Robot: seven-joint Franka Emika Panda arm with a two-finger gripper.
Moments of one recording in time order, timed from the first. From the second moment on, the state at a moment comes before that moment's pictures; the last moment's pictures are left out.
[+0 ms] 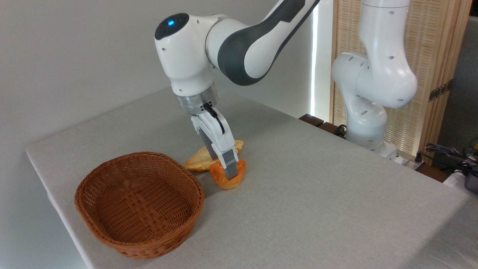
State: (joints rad) arm -0.17 -0.10 0.00 -2.17 -0.10 1.91 0.85
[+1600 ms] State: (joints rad) arm -0.17 -0.10 0.00 -2.18 -0.06 1.92 0.90
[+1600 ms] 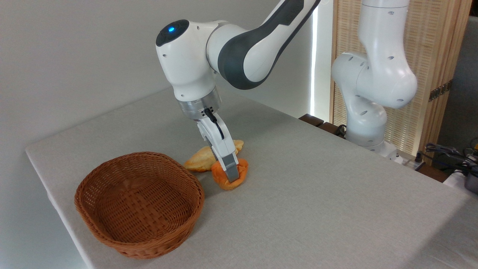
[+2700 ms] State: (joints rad) arm -0.18 -0.16 -0.03 -2.02 -0.08 1.88 0.90
